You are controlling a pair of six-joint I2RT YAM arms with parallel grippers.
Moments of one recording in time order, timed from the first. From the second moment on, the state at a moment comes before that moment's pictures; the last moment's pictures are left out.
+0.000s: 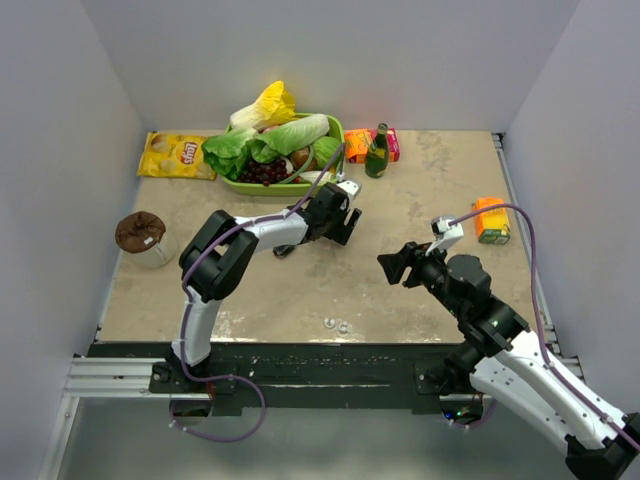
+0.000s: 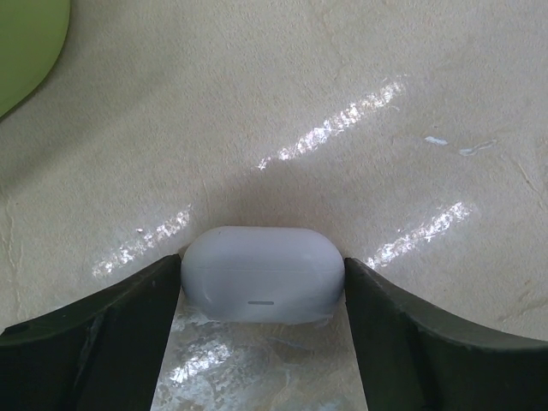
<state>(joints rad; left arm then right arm) -0.71 2.11 1.40 -0.09 -0.13 -0.11 0.66 0.55 0.54 -0.23 0.14 0.47</state>
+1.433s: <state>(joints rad) -0.85 1.10 0.16 1.20 0.23 -0.05 0.72 0.85 0.86 -0.23 -0.24 0.42</state>
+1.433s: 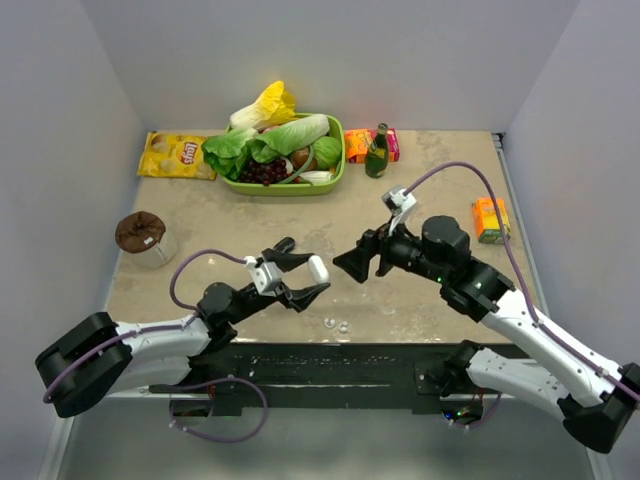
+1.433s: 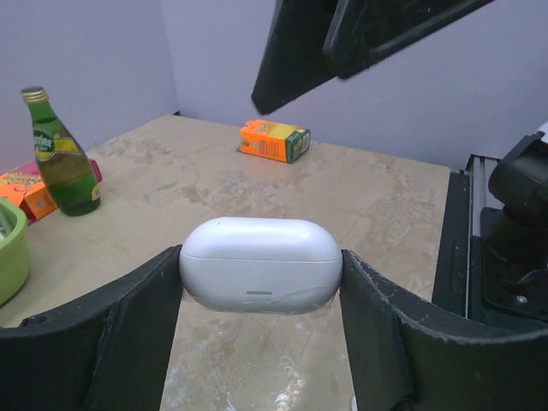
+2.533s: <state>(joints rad) -1.08 1.02 0.13 1.06 -0.02 0.21 0.90 1.10 0.87 -0.29 -0.09 0.41</state>
